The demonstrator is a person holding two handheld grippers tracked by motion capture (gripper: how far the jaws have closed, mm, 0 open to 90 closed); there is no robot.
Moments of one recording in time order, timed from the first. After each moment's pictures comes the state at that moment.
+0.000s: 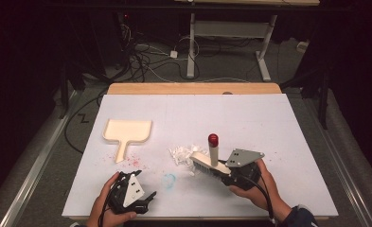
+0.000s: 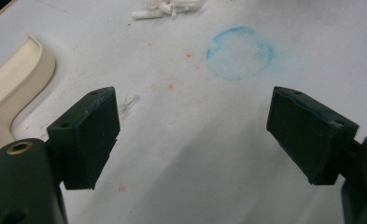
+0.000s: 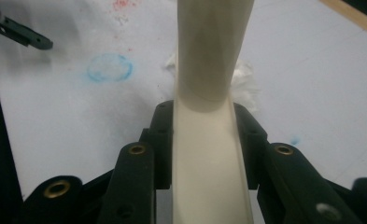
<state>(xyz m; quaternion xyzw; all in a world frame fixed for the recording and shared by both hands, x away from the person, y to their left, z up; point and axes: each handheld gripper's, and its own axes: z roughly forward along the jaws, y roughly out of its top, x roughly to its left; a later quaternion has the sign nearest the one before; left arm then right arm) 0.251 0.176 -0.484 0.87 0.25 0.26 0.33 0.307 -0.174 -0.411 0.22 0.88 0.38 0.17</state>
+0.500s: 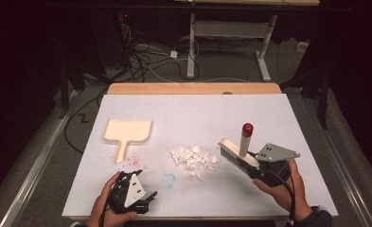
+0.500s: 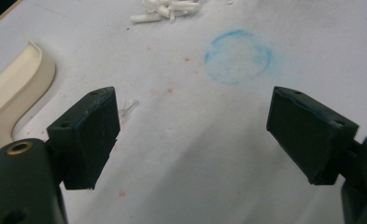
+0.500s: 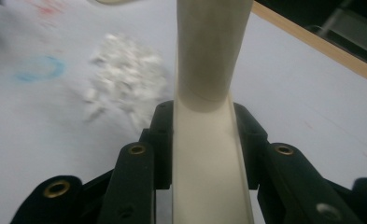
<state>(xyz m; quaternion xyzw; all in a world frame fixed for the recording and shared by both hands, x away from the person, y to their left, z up) 0.251 0.173 -0.482 0.87 0.25 0.26 0.33 0.303 -0.232 -0.393 0.30 0.84 0.37 0.25</state>
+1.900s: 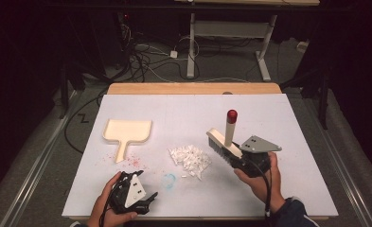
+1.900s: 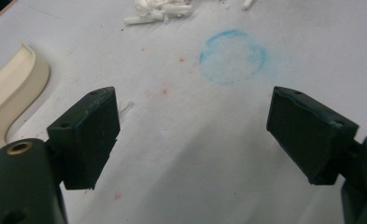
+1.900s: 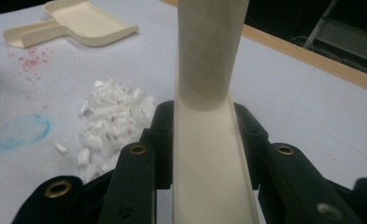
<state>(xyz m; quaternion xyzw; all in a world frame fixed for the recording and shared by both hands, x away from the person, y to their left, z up) 0.251 0.172 -0.483 0.88 0.24 0.26 0.33 0.323 -0.196 -0.400 0.34 0.80 0.42 0.26</state>
